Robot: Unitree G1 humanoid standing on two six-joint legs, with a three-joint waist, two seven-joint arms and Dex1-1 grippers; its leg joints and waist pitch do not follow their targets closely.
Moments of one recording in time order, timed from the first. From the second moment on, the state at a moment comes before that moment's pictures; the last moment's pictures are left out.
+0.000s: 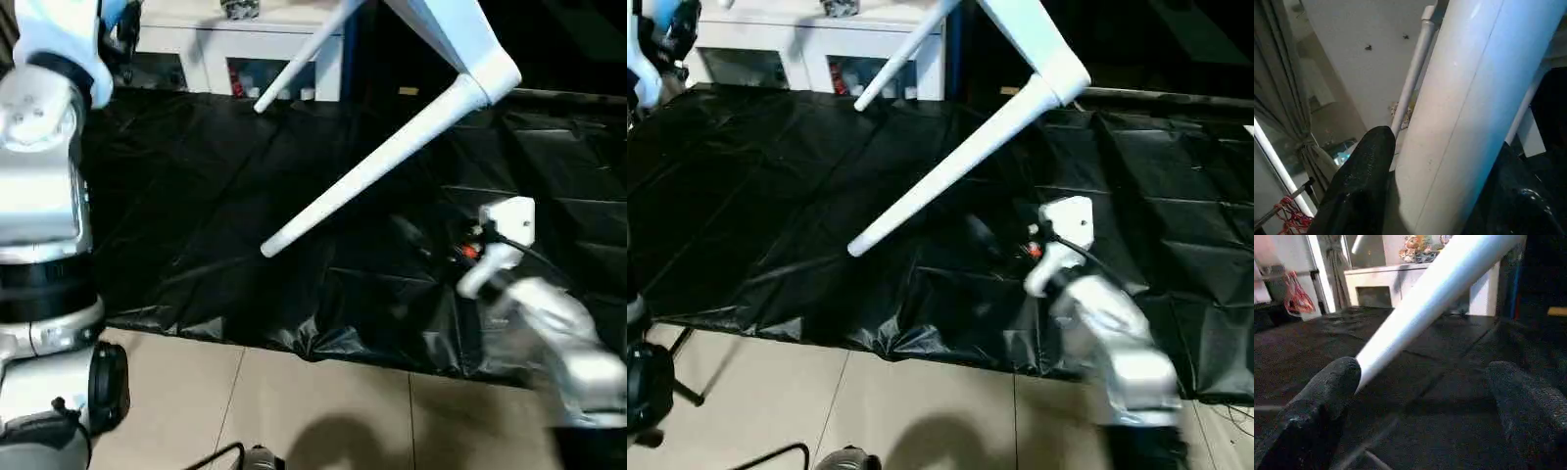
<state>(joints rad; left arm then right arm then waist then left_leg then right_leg) -0.84 0.42 0.24 -0.05 0.21 0.54 -0.34 -0.23 -0.24 -0.05 -0.07 0.41 0.32 0.42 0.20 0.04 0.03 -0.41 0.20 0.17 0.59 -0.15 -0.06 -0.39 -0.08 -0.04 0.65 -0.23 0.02</state>
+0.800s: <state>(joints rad) -0.80 0.43 0.23 -0.14 0.19 0.59 -0.33 -0.74 -0.03 -0.14 0.87 0.46 0.11 0.59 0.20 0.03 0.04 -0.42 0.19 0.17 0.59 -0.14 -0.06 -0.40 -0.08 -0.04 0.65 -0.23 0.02</state>
